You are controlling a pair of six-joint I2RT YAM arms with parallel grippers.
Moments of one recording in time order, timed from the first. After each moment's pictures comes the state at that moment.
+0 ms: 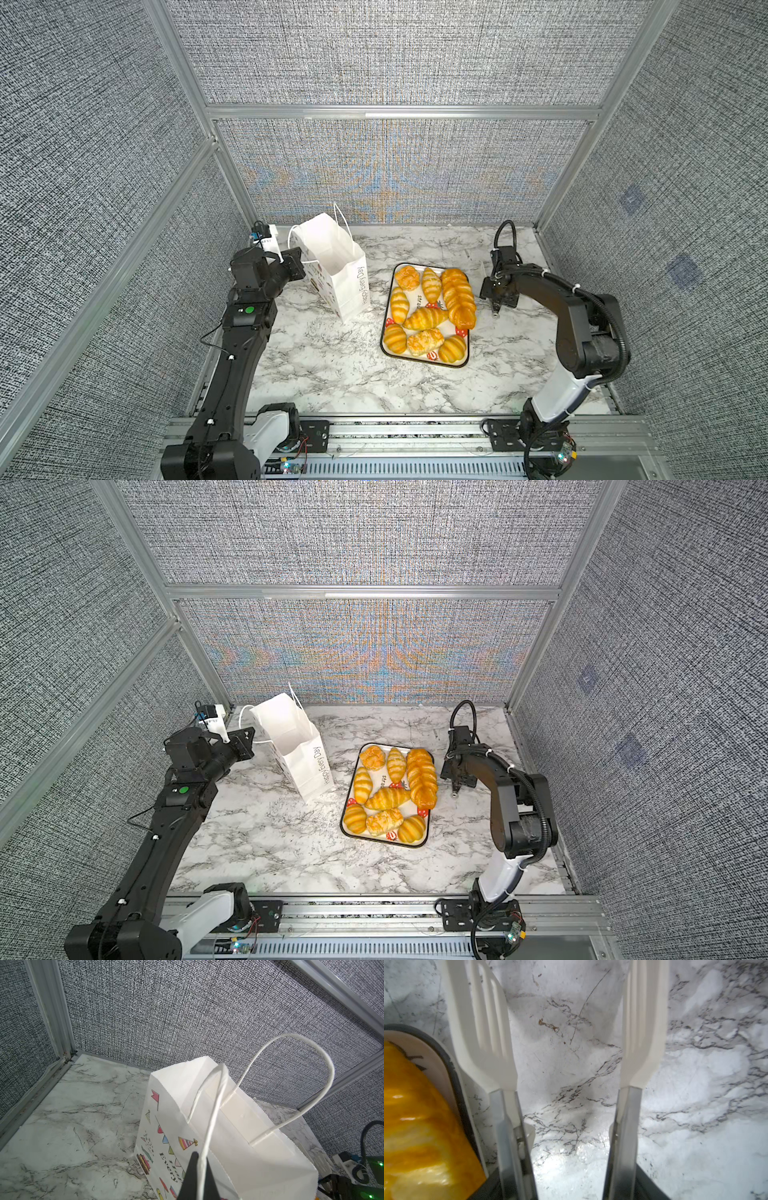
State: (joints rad) left arm 0.02 1.05 0.92 -0.16 0.30 -0.34; right arm 0.10 1.76 1.15 -0.61 0.18 0.42
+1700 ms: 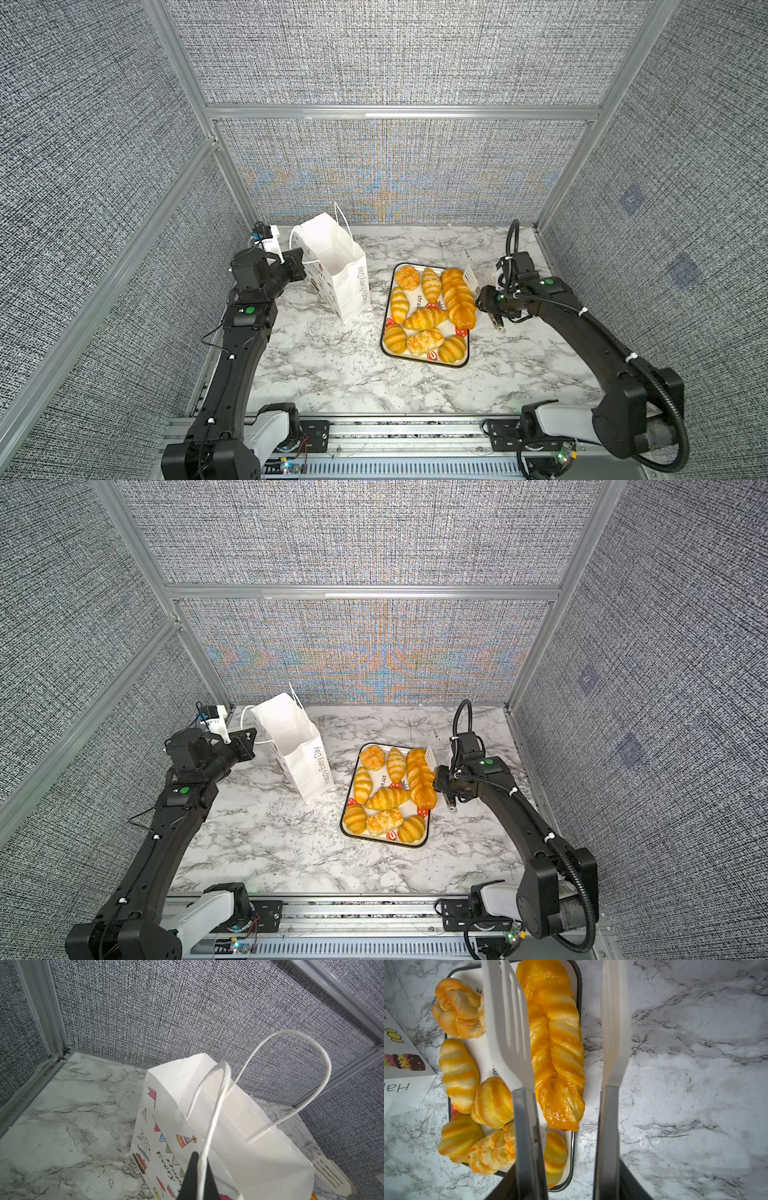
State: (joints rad) left arm 0.02 1.06 0.91 -0.15 0.33 -0.35; right arm 0.21 1.31 1.04 -0.85 -0.09 0.40
